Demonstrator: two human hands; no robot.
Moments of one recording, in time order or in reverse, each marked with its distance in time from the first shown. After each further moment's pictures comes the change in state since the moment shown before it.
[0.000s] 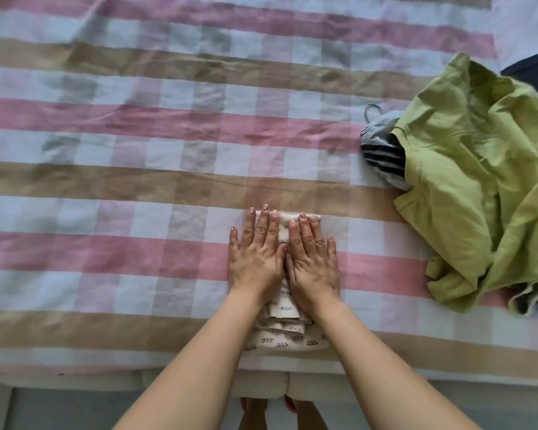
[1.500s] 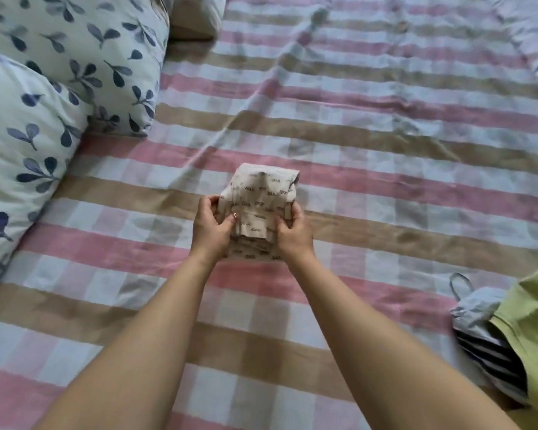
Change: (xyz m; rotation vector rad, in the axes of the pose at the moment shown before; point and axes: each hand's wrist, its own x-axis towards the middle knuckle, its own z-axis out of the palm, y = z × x) left_hand 0.242 -0.164 -0.215 -0.986 0.451 -0.241; right_hand 0.305 -0.185 -0.108 1.102 0.115 0.095
